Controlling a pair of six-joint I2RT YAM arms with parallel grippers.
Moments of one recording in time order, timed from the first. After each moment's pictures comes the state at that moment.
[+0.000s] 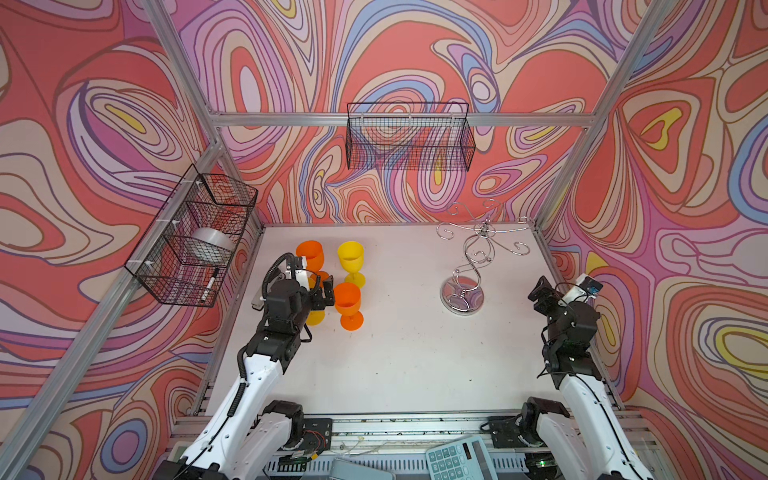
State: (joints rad) left arm -0.18 0.88 0.60 -0.07 -0.10 -0.16; right arm -0.22 0.74 0.36 0.23 0.17 0.30
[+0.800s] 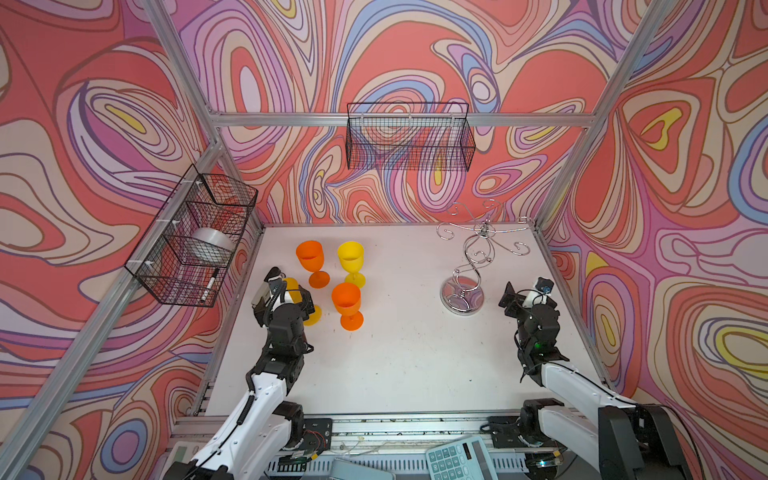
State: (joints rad) left arm -0.16 0.78 0.33 0.26 -0.62 -0.09; right arm 0.03 1.06 0.23 0.67 0.30 0.14
